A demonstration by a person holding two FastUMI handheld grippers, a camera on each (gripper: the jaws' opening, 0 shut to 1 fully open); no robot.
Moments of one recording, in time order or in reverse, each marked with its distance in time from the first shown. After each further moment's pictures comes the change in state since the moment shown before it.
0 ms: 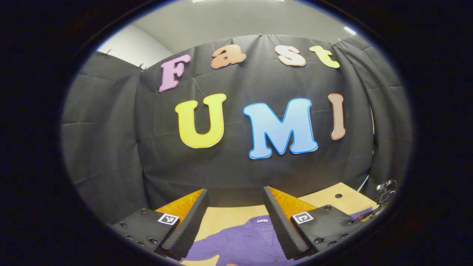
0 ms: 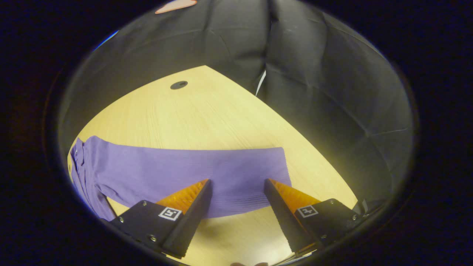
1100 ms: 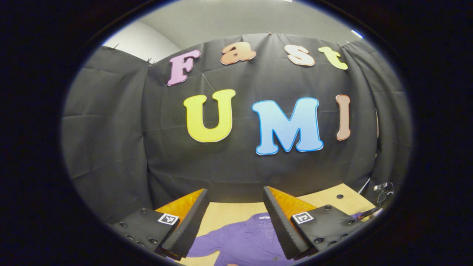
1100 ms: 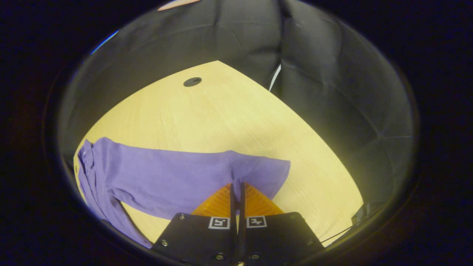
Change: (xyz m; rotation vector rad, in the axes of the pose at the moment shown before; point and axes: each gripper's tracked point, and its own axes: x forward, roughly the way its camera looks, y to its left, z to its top) left arm -0.011 0.028 -0.013 -0.056 0.017 0.048; right arm -0.010 0.044 0.019 0.027 0.087 0.123
